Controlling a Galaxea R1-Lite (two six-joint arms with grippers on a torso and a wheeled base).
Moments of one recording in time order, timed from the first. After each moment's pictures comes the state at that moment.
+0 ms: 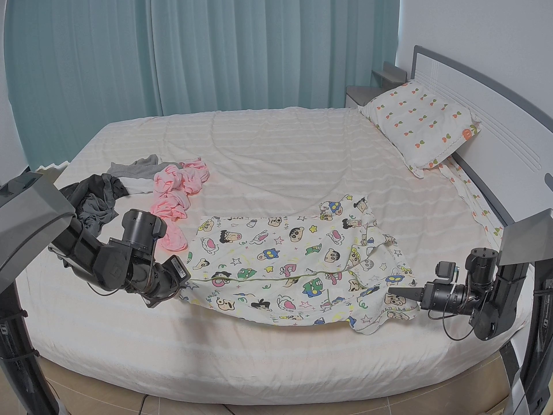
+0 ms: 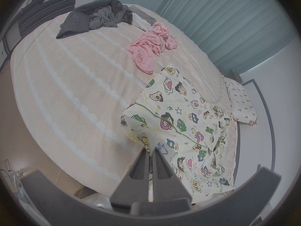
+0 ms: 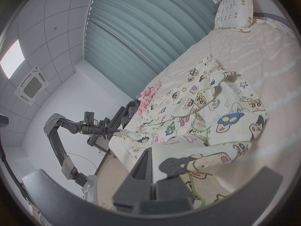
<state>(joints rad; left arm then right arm) -0.22 2.09 -0.94 -0.23 -0.04 -0.87 0.04 2.36 -0.43 -1.55 0.88 0.47</state>
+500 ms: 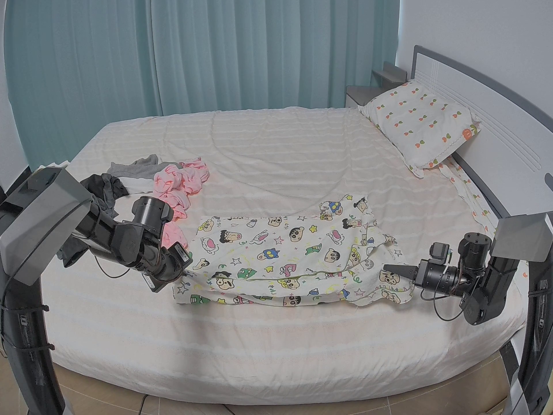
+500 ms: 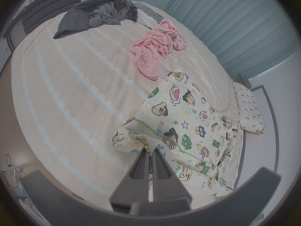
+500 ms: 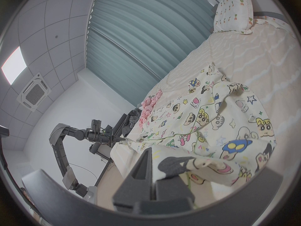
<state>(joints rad) -0.17 2.25 -1.23 -0.04 -0.03 -0.87 0.03 2.42 -0.66 -1.49 0.87 0.58</state>
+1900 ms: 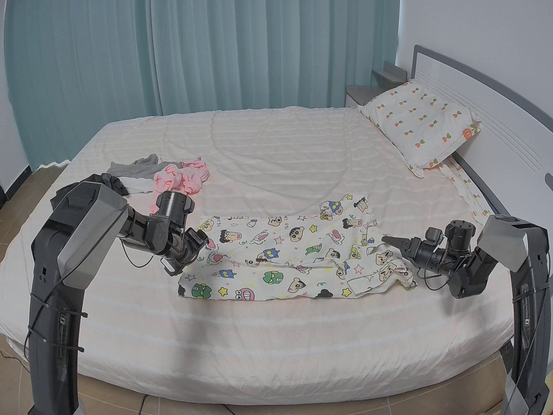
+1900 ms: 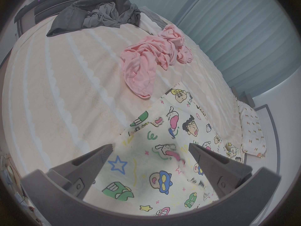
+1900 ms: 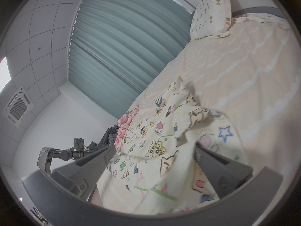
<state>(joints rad) -0.17 2.51 -1.62 0.00 0.08 -0.99 -0.06 2.63 -1.14 -1.22 0.73 0.64</state>
